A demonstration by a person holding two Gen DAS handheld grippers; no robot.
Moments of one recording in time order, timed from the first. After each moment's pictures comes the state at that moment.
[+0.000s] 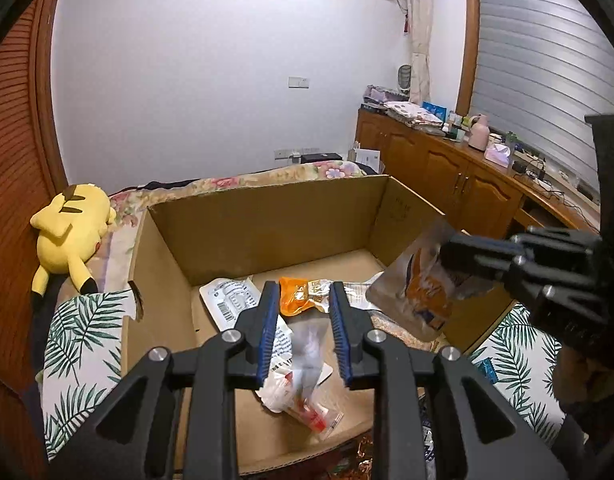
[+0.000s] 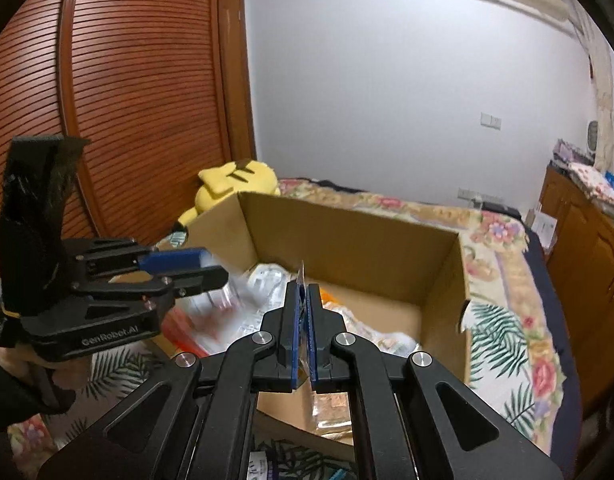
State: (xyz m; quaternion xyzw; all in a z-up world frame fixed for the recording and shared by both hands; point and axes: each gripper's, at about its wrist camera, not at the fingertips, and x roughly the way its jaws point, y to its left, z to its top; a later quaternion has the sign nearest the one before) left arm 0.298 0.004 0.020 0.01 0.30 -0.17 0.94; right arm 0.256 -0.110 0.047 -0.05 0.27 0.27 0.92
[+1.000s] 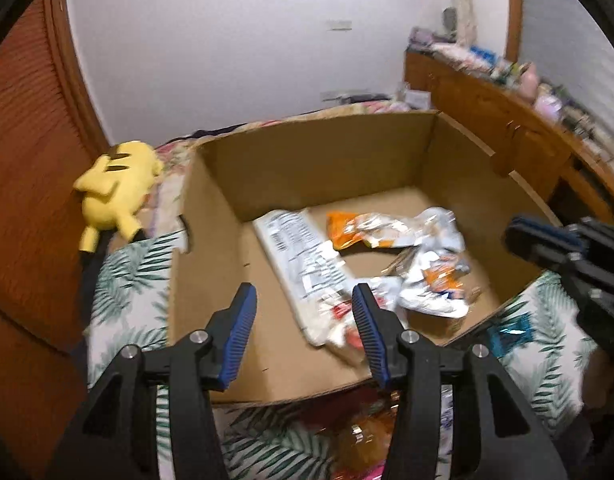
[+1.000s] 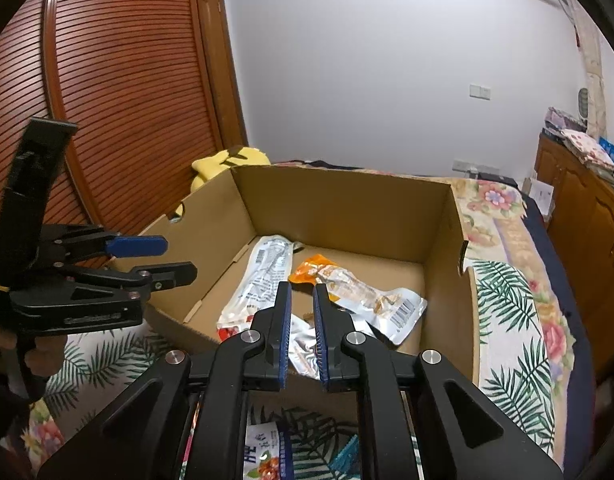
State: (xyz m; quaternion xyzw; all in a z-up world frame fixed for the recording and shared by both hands) left arm 0.290 0.005 0.009 0.07 0.41 -0.06 0.91; right arm 0.250 -0.119 0.031 -0.03 0.30 0.25 0.92
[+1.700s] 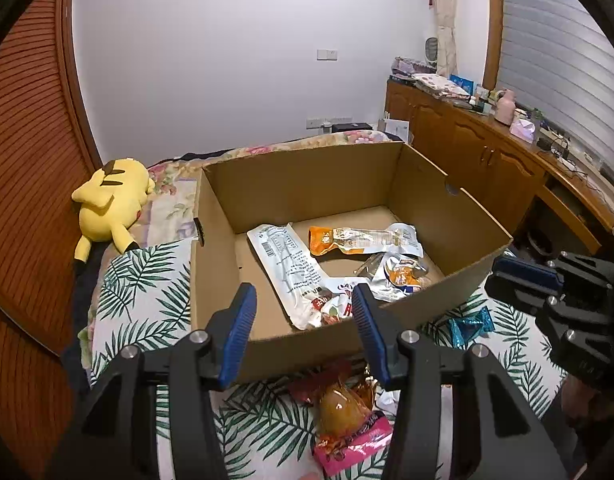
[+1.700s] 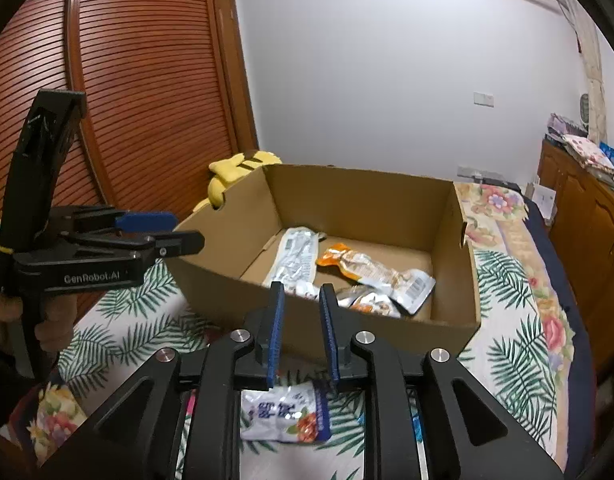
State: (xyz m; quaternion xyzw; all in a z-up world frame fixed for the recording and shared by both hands) left arm 0.234 0.019 0.040 0.04 0.36 -0.11 0.93; right arm 0.188 -0.117 0.041 -0.02 0.29 0.26 0.92
